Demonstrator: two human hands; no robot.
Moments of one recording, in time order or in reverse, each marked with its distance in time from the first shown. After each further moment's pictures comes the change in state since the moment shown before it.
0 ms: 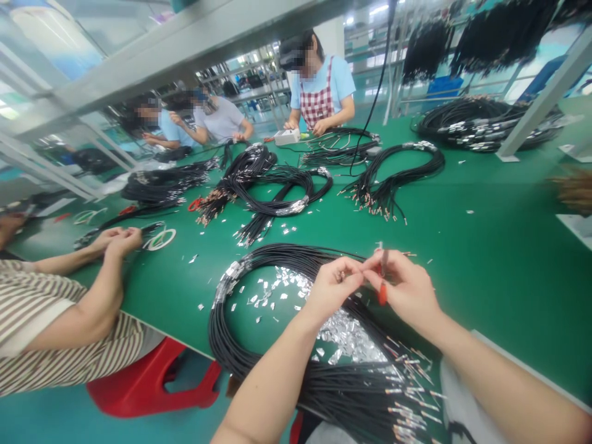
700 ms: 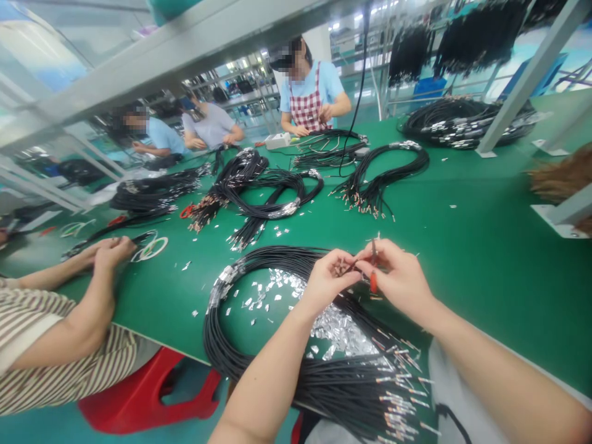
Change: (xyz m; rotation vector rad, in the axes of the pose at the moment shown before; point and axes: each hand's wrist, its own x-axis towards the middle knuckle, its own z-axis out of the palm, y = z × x) left_hand 0.009 -0.010 0.004 0.023 -0.051 -0.054; right_hand 0.002 -0.004 -0.007 -0.047 -0.005 0.012
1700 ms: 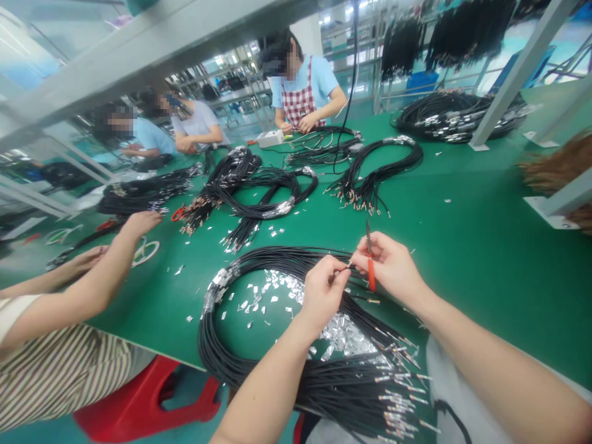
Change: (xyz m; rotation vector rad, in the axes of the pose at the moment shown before) left_hand -0.017 -0.004 0.005 0.464 0.205 0.256; right_hand 0.010 0.008 0.002 0.355 -0.020 0.293
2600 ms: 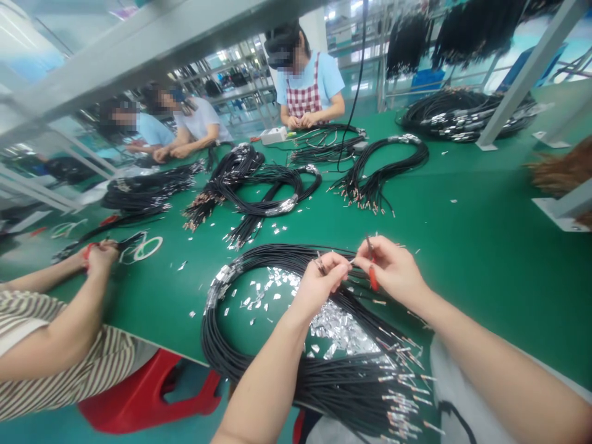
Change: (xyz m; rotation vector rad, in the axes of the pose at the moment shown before) left_hand 0.014 0.002 -0.014 -0.481 -0.160 -0.362; right_hand -0.002 0.007 -0.005 -0.412 -0.015 -0.310
